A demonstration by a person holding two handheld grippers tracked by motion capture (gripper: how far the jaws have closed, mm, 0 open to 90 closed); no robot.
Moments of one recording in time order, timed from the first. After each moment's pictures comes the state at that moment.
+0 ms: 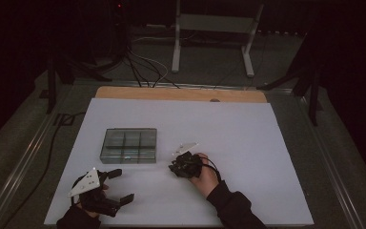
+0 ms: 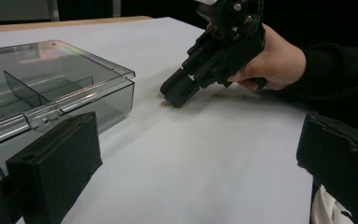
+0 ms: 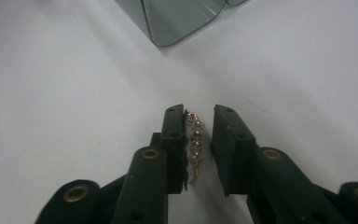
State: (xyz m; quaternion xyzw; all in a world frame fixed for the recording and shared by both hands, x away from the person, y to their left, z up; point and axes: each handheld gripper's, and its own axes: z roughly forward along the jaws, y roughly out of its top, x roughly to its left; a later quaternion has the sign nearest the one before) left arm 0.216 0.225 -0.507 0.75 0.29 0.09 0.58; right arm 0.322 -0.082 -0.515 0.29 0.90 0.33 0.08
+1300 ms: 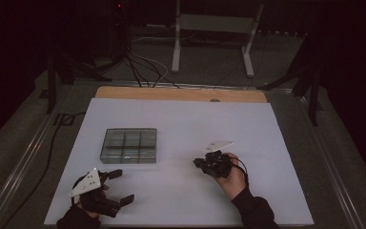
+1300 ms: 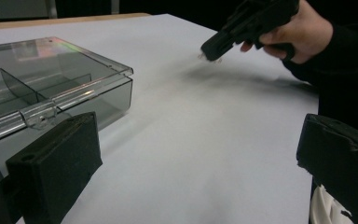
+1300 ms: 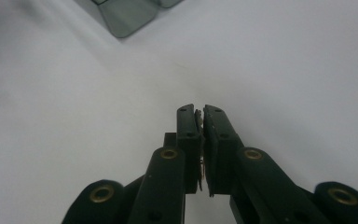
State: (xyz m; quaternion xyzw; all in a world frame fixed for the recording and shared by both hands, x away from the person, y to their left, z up) left arm 0.216 0.224 -0.508 0.76 0.28 0.09 0.58; right arm 0.307 -0.165 -0.480 0.35 0.86 0.36 0.09
